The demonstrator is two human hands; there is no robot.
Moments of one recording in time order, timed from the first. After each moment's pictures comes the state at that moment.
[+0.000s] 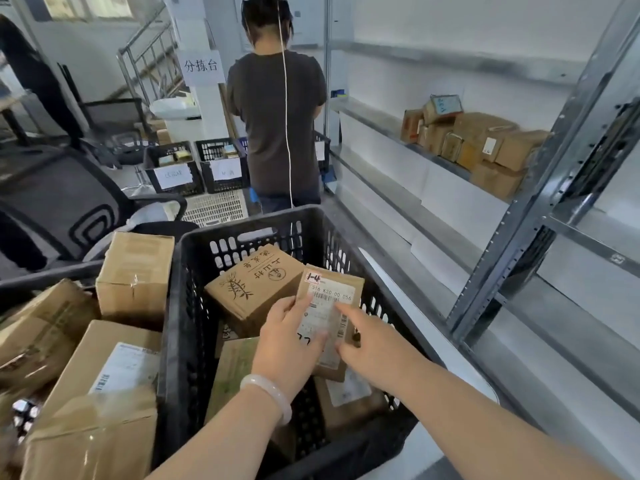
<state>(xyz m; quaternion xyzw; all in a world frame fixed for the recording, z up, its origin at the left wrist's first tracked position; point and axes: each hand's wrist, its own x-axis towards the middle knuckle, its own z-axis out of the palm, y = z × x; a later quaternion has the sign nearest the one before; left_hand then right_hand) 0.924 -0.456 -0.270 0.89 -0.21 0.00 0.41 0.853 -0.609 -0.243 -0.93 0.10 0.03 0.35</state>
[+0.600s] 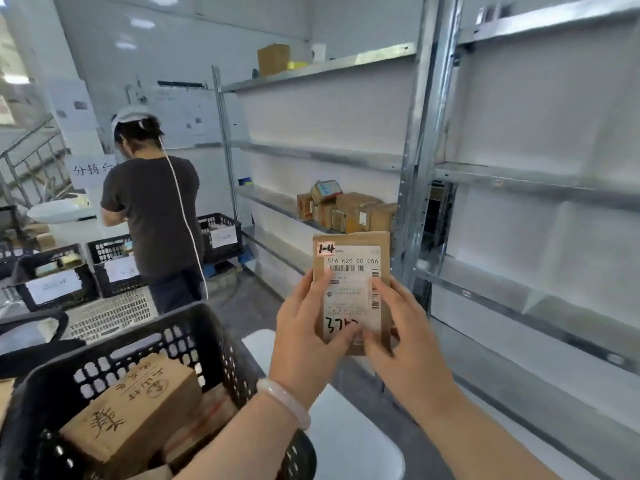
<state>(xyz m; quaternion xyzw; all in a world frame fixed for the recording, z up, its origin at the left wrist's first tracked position) 0.850 -0.652 -0.132 0.70 -0.46 0.06 0.55 0.726 -0.758 -0.133 -0.85 0.15 -0.42 0.29</state>
